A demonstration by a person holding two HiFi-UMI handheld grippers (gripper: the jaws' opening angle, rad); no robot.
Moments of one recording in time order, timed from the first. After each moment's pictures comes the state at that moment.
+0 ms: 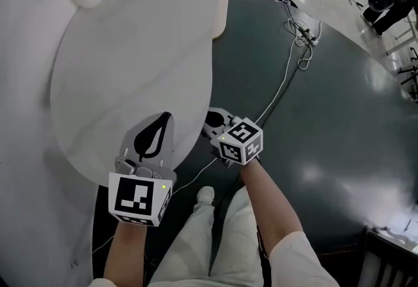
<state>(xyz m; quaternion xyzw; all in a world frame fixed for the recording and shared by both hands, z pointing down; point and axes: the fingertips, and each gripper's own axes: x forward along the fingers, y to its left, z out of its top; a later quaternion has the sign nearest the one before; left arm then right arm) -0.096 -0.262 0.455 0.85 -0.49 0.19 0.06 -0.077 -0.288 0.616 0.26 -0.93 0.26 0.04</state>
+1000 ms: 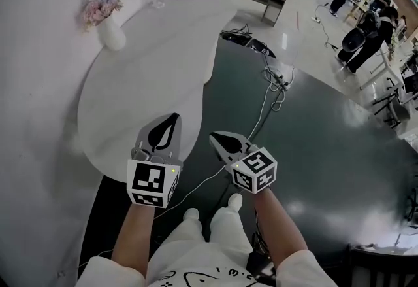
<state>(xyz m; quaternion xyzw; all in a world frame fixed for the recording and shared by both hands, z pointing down) -0.082 -0.233 0.282 0.86 -0.50 0.09 0.00 -0.003 -0.218 0.391 0.35 -0.92 0.15 0.10</state>
